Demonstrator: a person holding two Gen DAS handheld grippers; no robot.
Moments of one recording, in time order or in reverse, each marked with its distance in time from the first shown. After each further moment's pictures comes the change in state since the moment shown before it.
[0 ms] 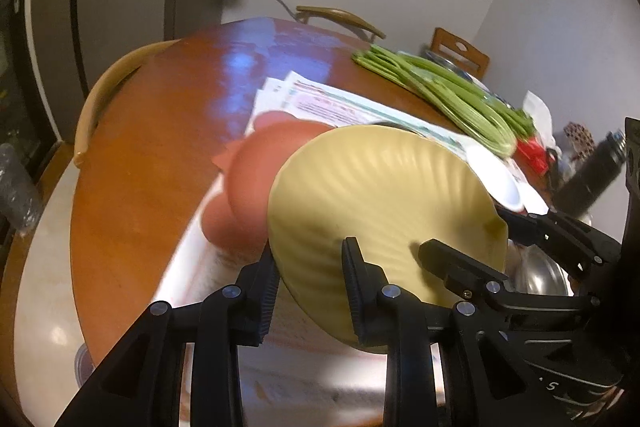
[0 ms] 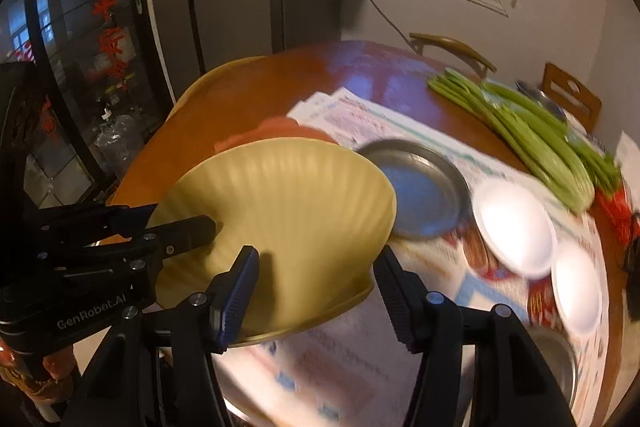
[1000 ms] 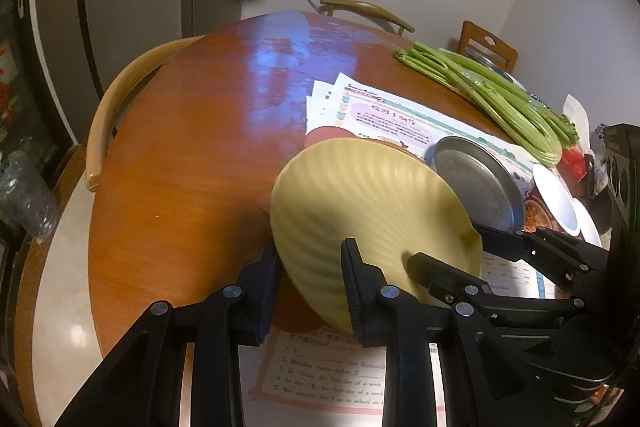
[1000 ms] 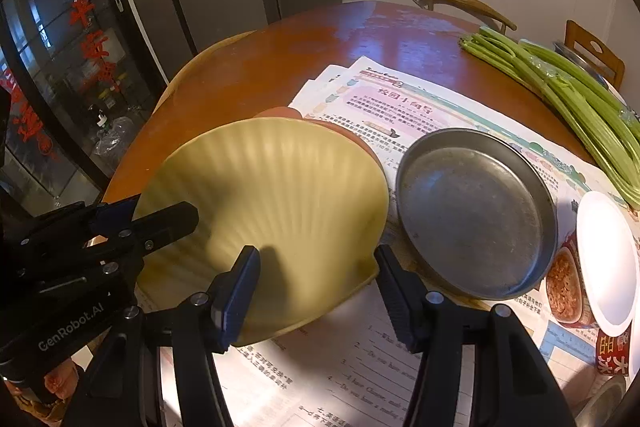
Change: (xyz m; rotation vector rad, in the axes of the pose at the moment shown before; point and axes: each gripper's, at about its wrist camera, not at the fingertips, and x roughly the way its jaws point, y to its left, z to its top) left arm 0.040 0.044 0.034 0.013 0.026 0.084; right arm 0.090 0.005 0.032 0.114 0.121 0.079
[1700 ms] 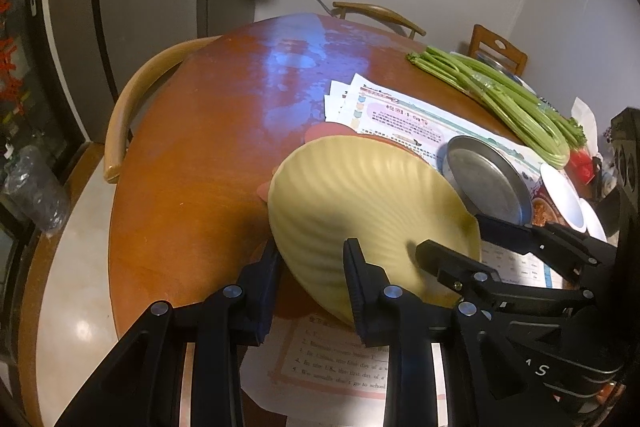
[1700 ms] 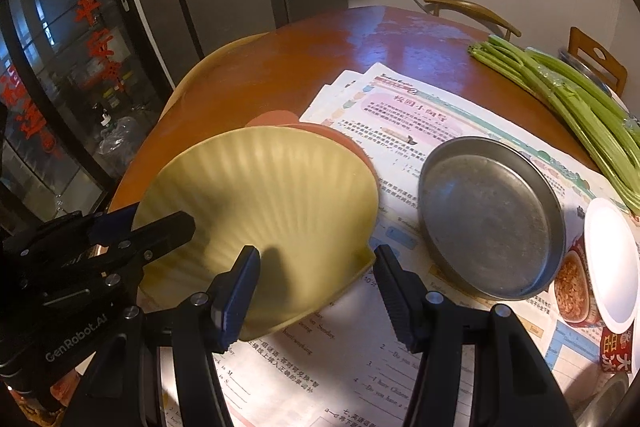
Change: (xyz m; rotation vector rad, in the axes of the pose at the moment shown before) left arm -0.009 0.003 -0.009 -0.012 -0.011 0.046; right arm -0.004 0.010 0.002 -0.003 -0.022 -0.002
